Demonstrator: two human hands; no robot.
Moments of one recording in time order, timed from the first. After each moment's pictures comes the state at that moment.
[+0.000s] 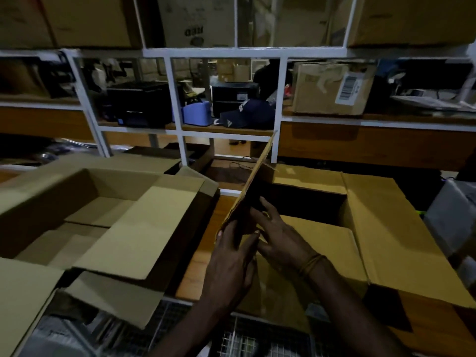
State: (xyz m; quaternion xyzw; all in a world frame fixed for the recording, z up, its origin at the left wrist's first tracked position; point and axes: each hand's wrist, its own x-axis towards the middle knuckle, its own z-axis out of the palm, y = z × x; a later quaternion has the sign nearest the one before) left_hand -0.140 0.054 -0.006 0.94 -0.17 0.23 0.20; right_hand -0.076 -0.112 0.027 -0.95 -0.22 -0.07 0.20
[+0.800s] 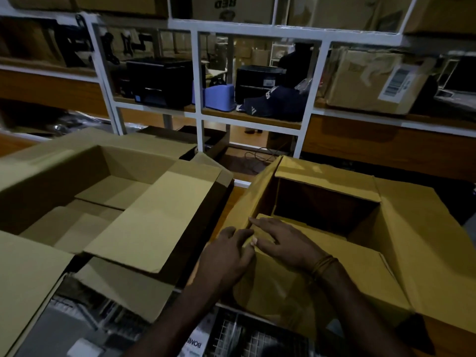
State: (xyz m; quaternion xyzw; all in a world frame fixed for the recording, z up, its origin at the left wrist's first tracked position) left_hand -0.099 0.108 -0.002 0.96 -0.07 0.05 0.27; right_hand -0.046 -0.077 0.015 -0.95 -0.22 0.07 0.22
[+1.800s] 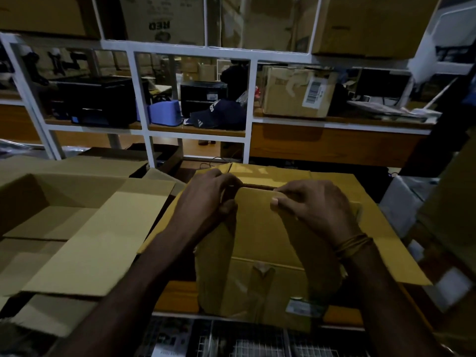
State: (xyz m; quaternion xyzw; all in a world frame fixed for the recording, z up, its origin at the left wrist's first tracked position) left_hand -0.093 0.064 0.143 0.94 -0.22 0.17 0.21; right_hand -0.135 -0.158 0.151 -0.96 -0.05 -0.21 0.16
